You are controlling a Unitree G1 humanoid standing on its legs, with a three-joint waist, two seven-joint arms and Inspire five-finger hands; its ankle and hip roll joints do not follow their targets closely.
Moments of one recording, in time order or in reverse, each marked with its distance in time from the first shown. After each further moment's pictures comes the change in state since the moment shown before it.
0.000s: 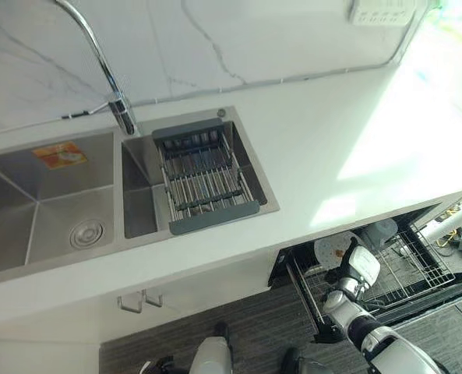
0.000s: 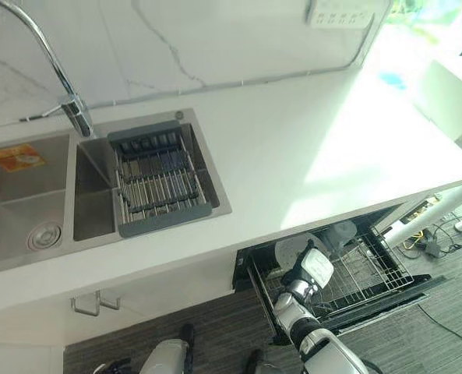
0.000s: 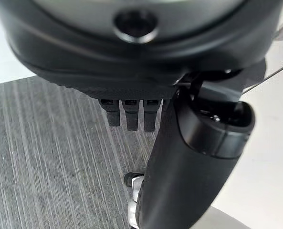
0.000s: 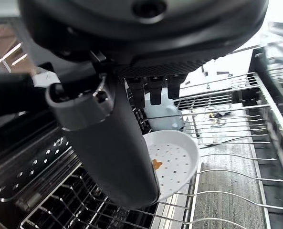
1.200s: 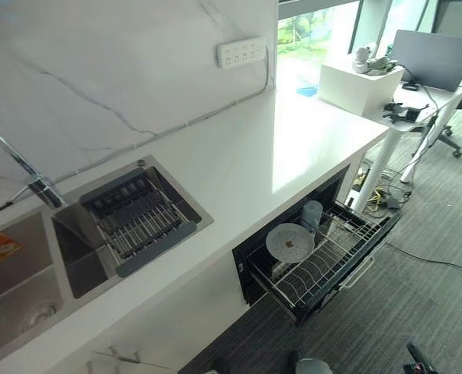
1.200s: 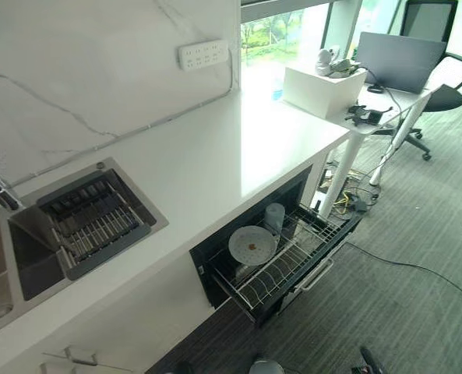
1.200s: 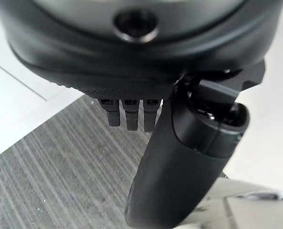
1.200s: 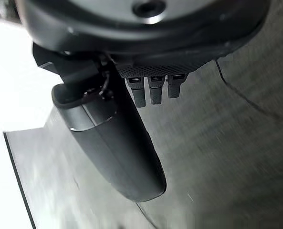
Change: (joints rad) left arm -0.009 -0.023 -0.065 -0.050 -0.026 0.240 0.010; right arm 0.354 -0.077 -0.764 -0.006 1.097 -0.442 0.508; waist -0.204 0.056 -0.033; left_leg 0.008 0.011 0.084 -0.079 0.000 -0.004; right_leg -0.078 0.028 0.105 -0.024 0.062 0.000
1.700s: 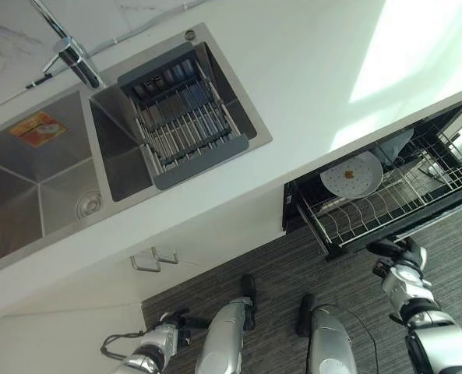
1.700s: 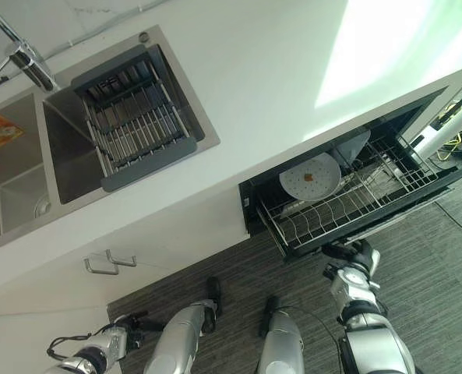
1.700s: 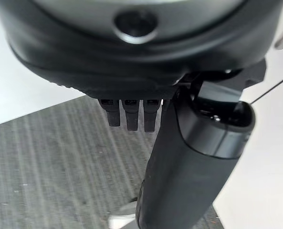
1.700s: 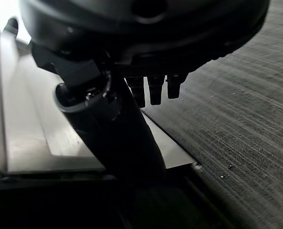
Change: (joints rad) left arm -0.271 0.009 0.009 -0.071 -0.111 -0.024 0.058; right arm -0.507 -0.175 0.371 0.141 -0.472 0.171 0.000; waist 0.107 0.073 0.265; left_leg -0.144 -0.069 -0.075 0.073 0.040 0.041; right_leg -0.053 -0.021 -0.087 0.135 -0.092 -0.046
